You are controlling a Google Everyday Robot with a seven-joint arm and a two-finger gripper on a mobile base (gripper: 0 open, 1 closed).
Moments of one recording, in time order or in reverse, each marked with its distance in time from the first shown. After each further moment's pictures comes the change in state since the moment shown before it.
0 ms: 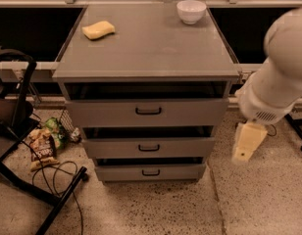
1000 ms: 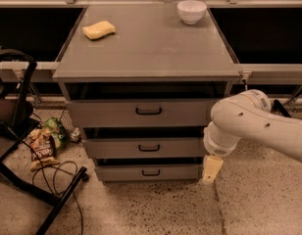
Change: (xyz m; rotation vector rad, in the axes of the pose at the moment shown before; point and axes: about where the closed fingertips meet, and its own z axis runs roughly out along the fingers) arm -0.018 0.009 0.217 -0.062 -0.020 -0.077
